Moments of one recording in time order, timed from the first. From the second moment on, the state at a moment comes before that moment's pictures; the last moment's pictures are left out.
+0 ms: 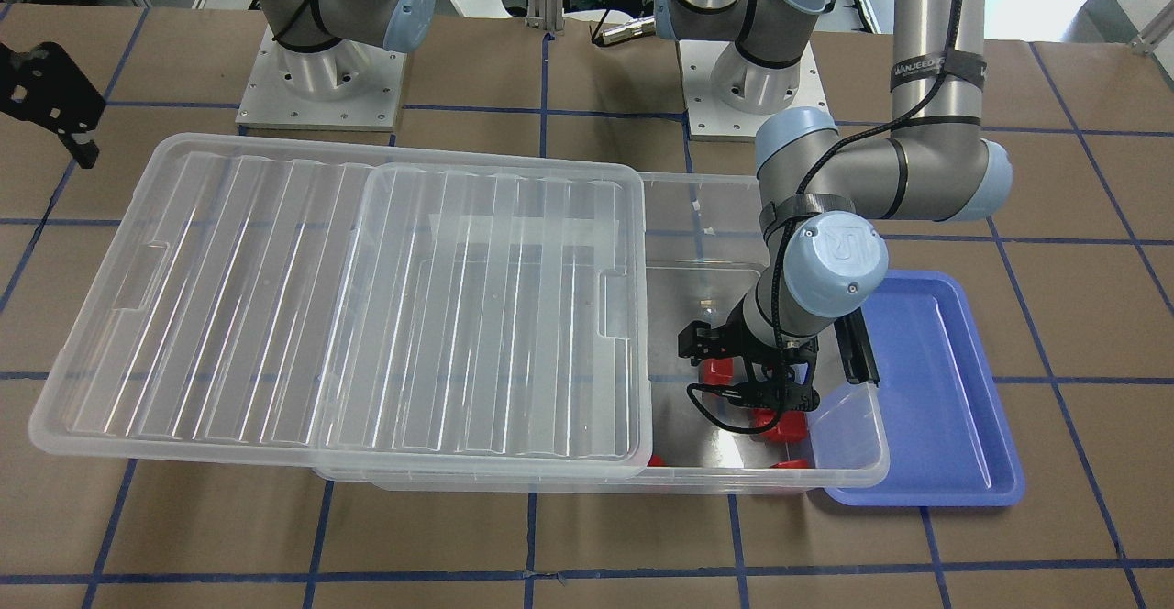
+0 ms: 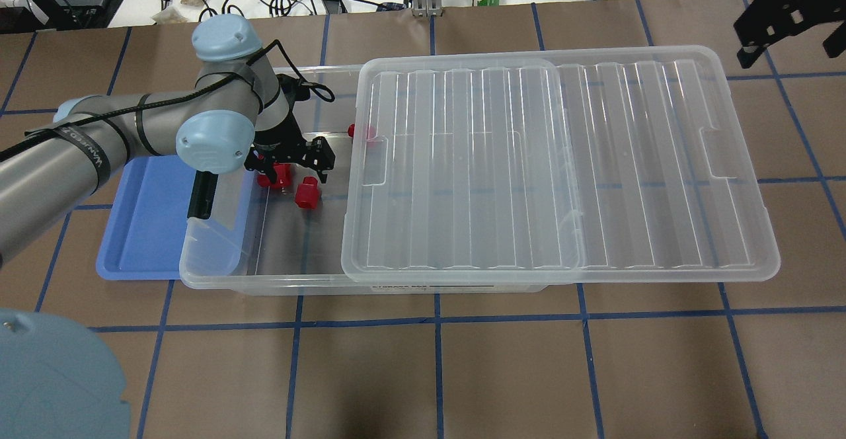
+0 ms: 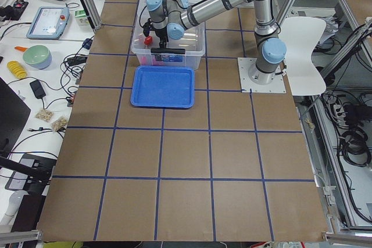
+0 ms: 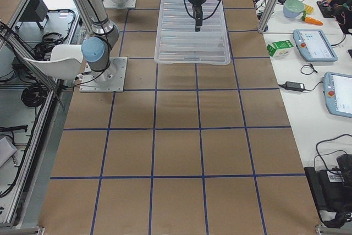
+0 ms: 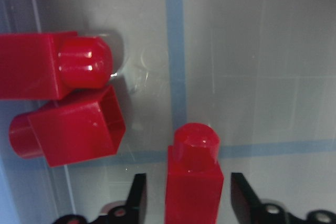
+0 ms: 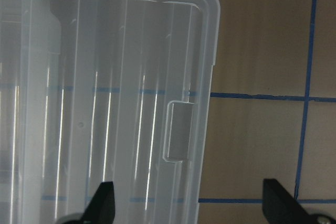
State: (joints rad) left arm -1.57 -1.95 -1.71 -1.18 1.56 0.05; right arm 1.23 -1.59 1.46 -1.53 -1.60 -0.40
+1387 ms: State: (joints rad) left arm -1.57 -1.61 -1.46 -1.81 1.58 0.04; right arm 1.05 -1.48 1.79 -1.88 -1.61 -0.50
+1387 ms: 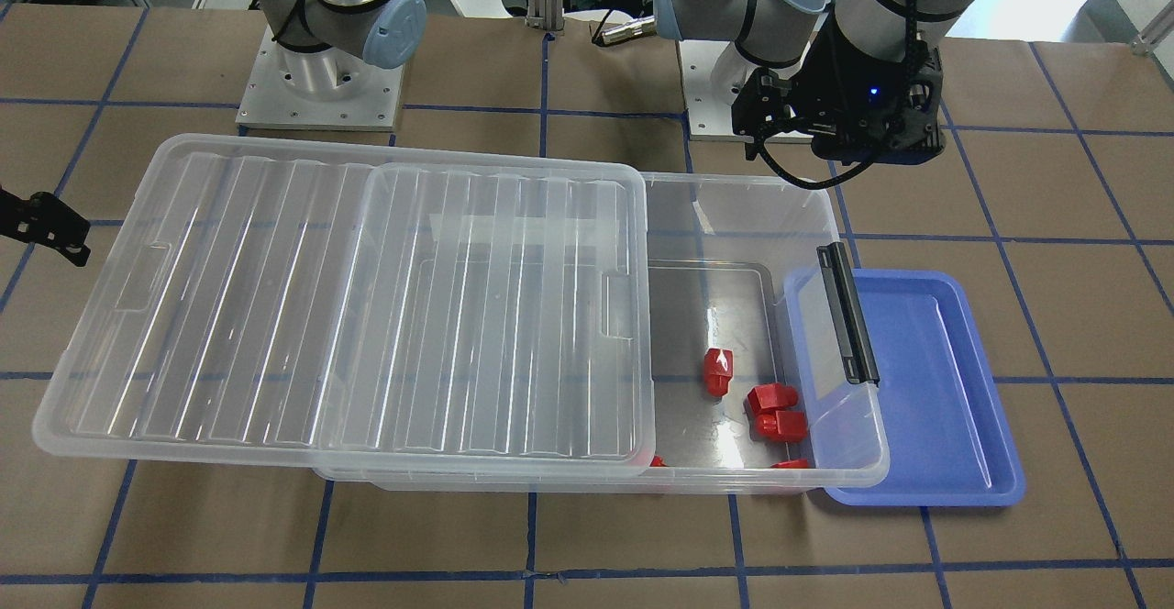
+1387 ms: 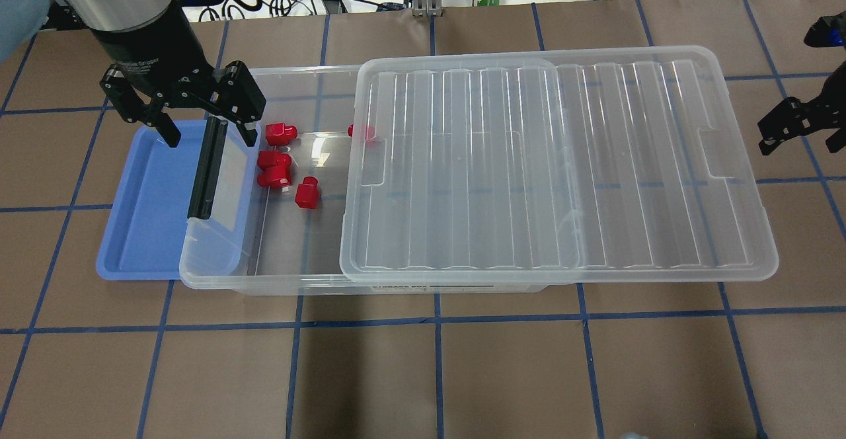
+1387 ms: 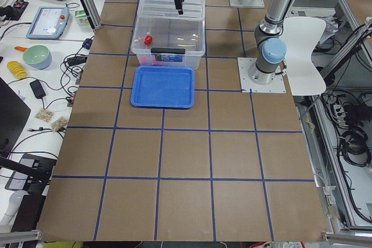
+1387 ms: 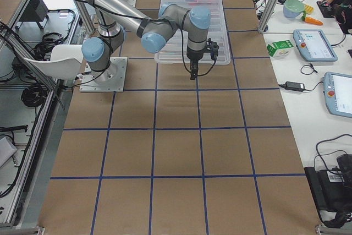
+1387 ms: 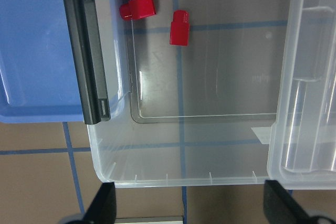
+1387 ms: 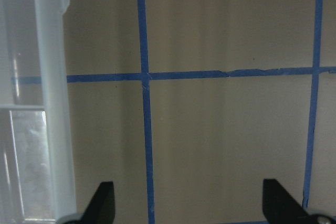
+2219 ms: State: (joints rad) left arm -1.56 -1.54 -1.54 -1.81 1.58 0.05; right arm 1.08 -1.49 1.84 -1.88 -1.63 -0.46
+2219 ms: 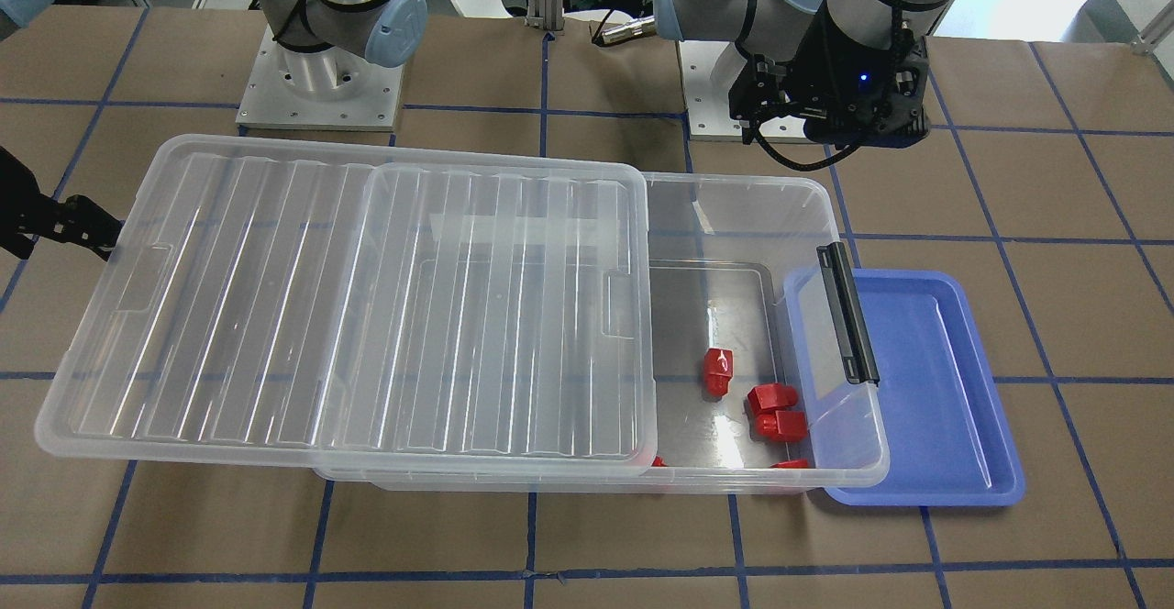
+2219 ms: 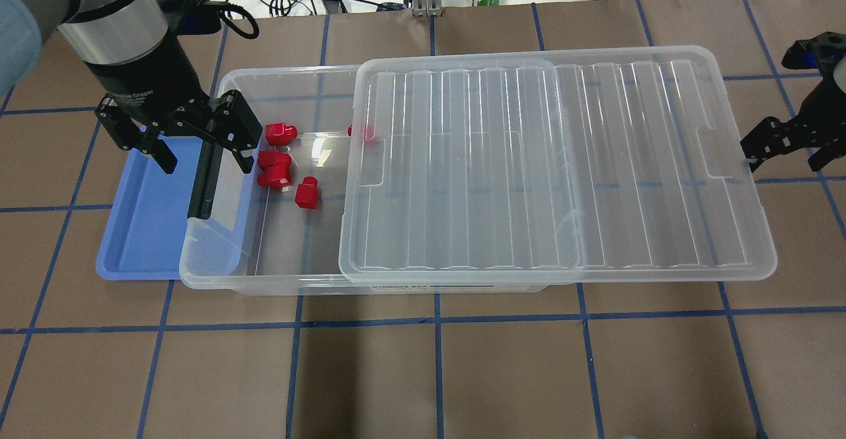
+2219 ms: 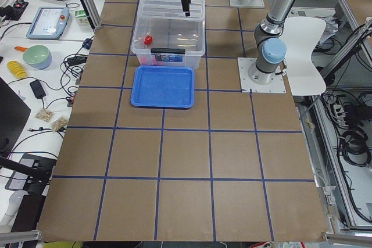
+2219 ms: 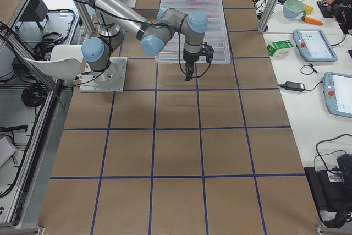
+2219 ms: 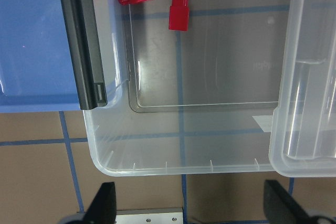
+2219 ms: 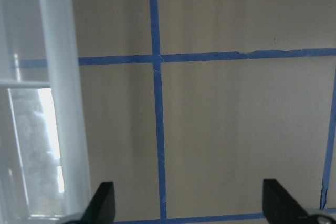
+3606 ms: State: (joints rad) left arm -1.55 -1.48 -1.63 -1.70 1.58 0.05; right arm 1.40 -1.48 1.84 -1.96 -1.63 -0.06
